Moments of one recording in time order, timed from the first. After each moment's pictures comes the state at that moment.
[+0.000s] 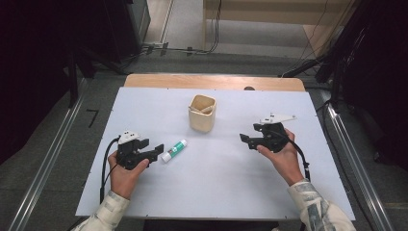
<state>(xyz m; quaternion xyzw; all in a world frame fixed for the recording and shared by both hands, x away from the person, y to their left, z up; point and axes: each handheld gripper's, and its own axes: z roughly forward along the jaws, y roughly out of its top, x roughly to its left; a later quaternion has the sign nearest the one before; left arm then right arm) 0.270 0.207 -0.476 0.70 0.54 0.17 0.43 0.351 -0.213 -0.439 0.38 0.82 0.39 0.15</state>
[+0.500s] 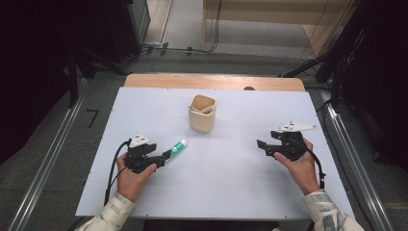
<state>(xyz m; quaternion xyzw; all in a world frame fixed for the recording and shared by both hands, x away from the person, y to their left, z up) 0.270 0.187 -0.489 0.73 0.53 0.16 0.41 0.337 -0.261 -0.452 0.42 0.81 0.39 0.16</state>
